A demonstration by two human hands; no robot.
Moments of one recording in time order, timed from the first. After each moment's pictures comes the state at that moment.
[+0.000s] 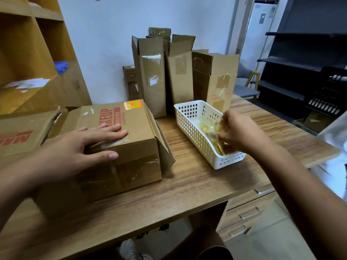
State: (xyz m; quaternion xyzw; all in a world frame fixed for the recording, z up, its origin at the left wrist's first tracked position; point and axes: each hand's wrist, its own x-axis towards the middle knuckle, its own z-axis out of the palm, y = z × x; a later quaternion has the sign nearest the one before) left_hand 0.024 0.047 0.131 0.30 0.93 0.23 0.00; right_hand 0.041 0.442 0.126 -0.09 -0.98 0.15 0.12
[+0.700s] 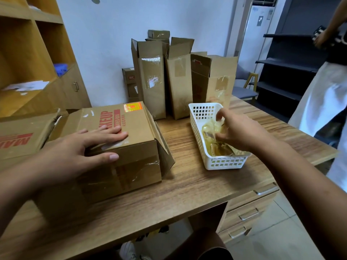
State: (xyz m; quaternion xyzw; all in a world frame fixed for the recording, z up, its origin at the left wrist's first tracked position) left_hand 0.024 0.046 0.131 0.29 0.93 0.22 0.02; right_hand 0.042 0.444 0.135 -0.05 -0.99 0.08 0.10
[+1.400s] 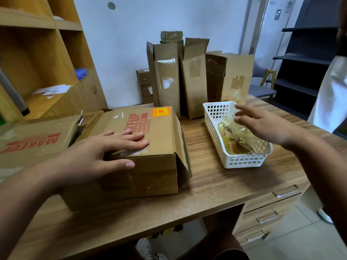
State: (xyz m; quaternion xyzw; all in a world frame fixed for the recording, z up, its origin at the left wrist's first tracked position) left_hand 0.047 0.047 0.148 0.35 0.91 0.19 0.04; right_hand 0.046 0.459 0.150 -0.01 -0.93 0.35 0.03
